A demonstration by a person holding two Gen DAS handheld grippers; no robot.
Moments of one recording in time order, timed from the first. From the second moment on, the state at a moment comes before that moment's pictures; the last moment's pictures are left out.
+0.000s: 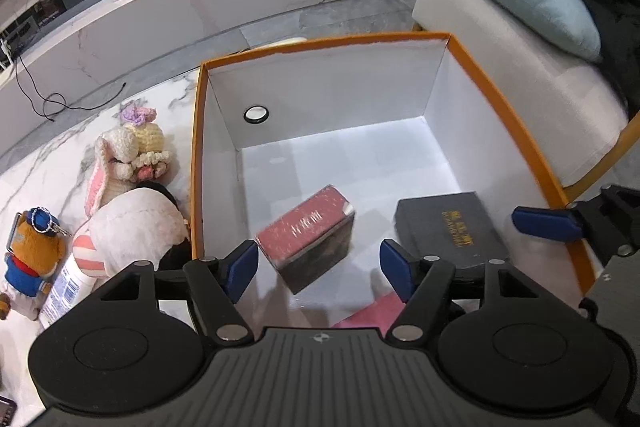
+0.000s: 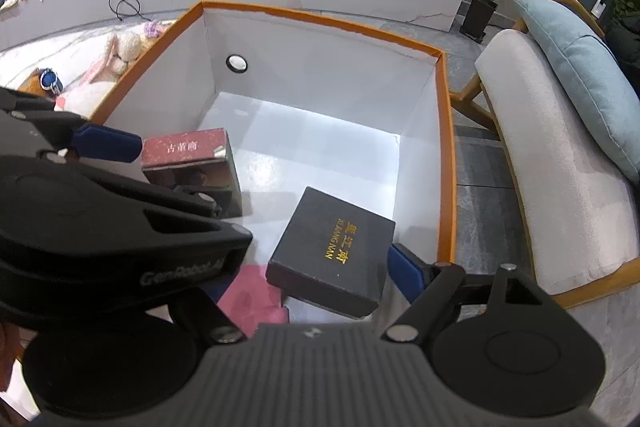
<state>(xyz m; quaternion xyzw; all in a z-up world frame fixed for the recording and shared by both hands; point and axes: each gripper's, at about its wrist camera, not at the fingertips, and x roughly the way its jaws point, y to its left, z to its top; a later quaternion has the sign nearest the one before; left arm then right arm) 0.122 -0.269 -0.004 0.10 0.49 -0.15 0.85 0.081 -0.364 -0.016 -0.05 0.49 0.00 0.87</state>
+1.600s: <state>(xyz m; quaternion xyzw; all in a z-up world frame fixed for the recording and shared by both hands) 0.117 0.017 -0.034 0.00 0.46 -0.09 0.88 0.089 -0.199 0.016 -0.10 0.42 0.12 0.89</state>
